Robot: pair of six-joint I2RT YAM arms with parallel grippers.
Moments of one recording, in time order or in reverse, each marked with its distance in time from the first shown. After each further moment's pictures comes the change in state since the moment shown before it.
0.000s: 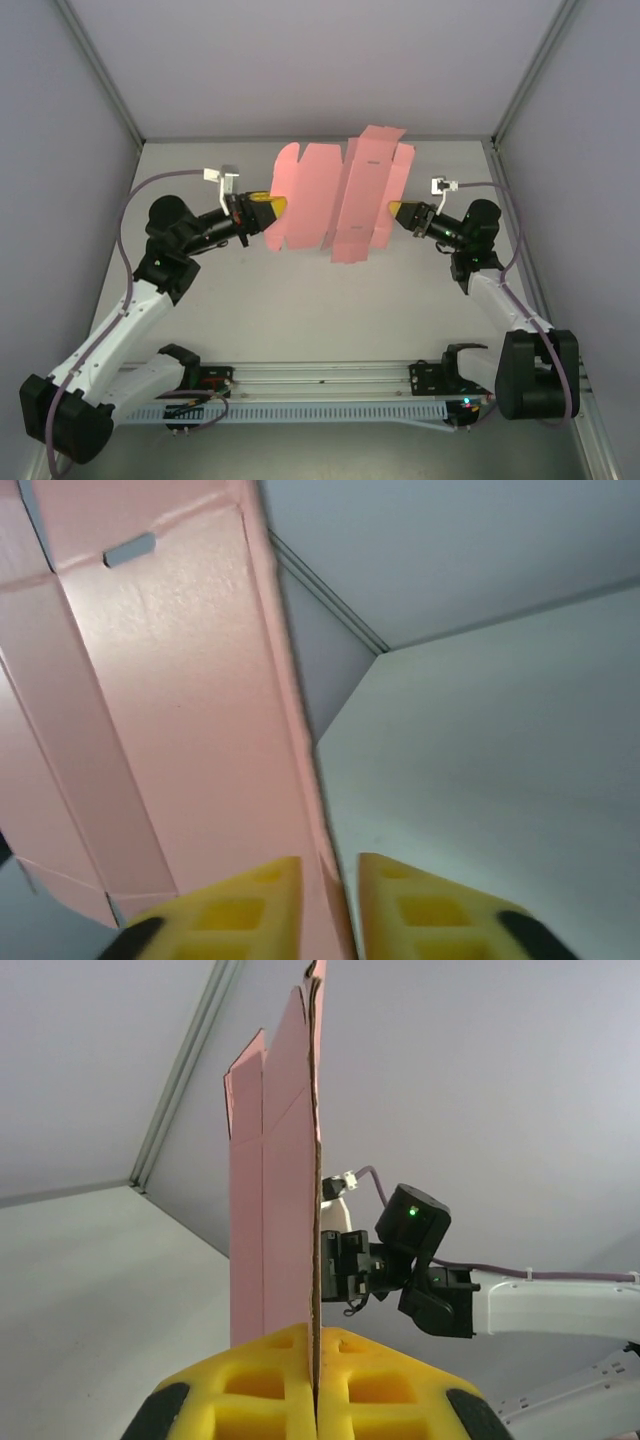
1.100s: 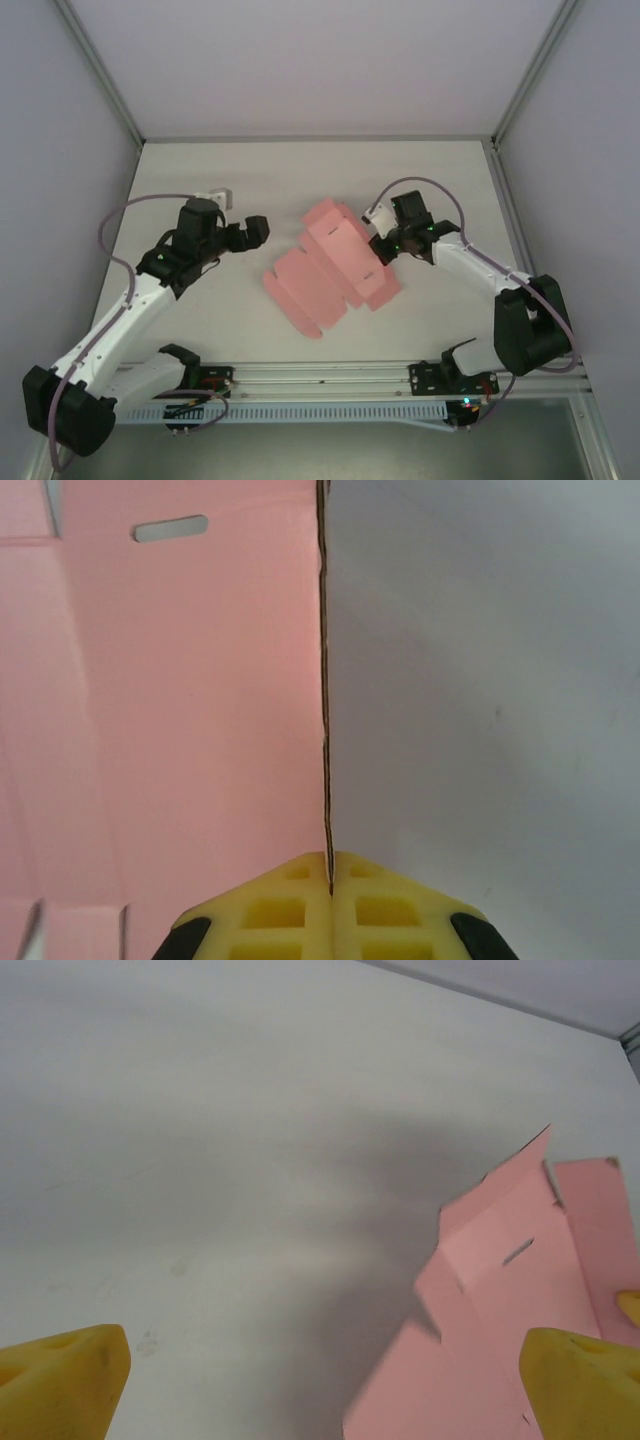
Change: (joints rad) left arm -0.002 0.074 0.058 -0.757 -0.731 0.119; right arm 0.423 0.258 0.322 -0.969 0.788 -1.108
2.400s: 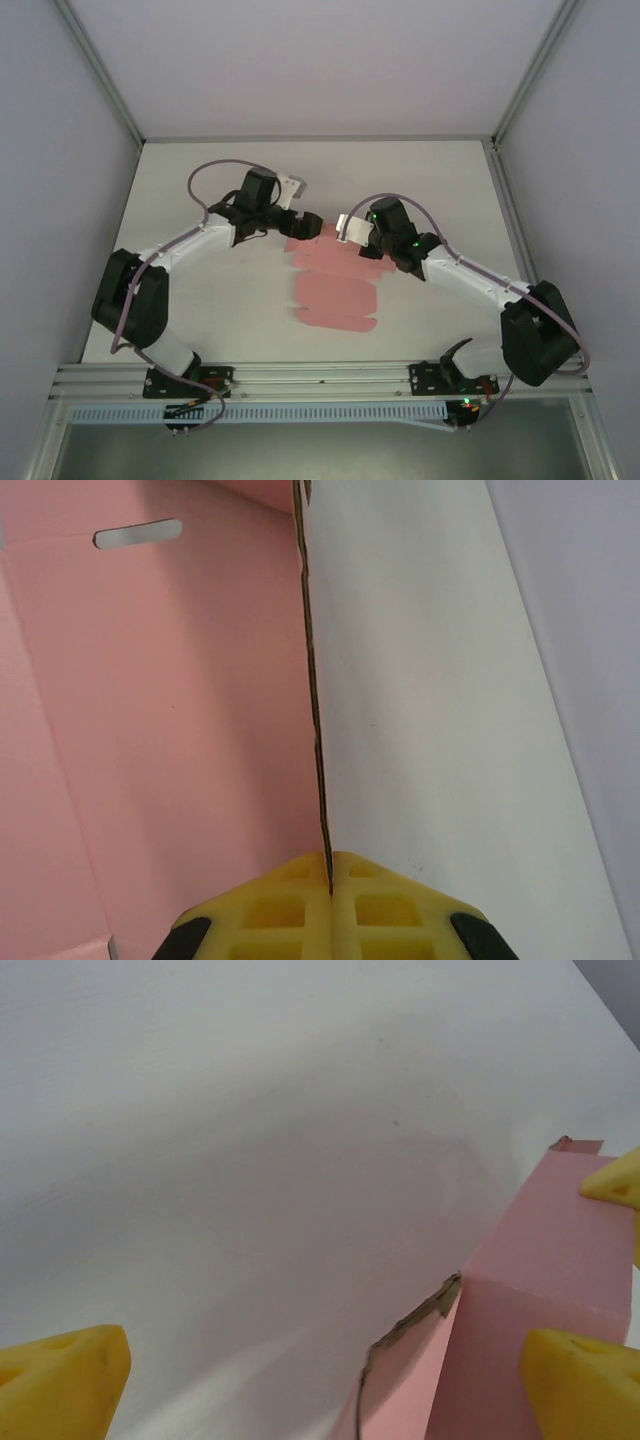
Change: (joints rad) left arm -0.090 0.591 0.255 0.190 0.353 0.323; right arm 0.160 -0.053 -0.040 0.227 0.235 -0.456
